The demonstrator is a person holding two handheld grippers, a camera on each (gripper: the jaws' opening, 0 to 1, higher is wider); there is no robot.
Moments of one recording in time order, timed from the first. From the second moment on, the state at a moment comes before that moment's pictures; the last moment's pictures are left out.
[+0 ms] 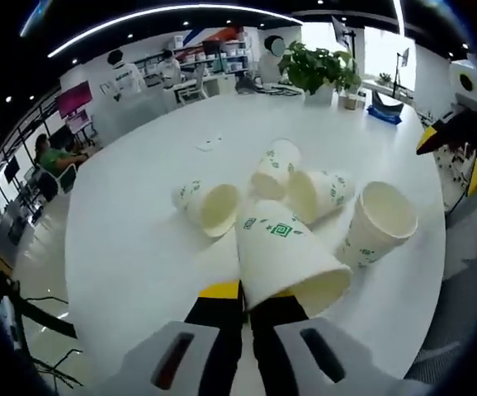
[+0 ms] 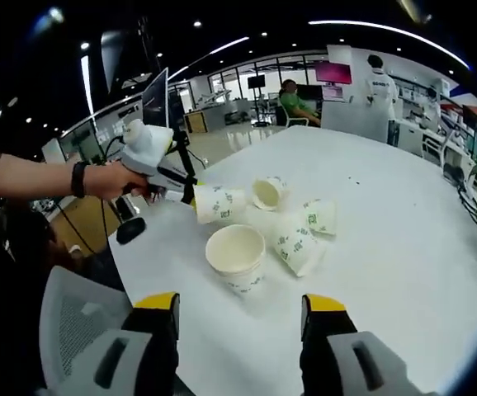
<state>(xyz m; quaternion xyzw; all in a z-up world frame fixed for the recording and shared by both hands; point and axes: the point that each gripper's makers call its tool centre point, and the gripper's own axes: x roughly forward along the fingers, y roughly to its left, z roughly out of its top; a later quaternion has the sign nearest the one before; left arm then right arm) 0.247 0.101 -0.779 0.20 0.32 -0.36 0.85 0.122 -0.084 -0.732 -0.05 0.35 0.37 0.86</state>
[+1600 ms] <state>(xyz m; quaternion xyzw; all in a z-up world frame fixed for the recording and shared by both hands) 0.203 0.013 -0.714 0.50 0.33 -0.56 0.57 0.086 -0.107 -0.734 -0.07 0.35 0.37 0.86</state>
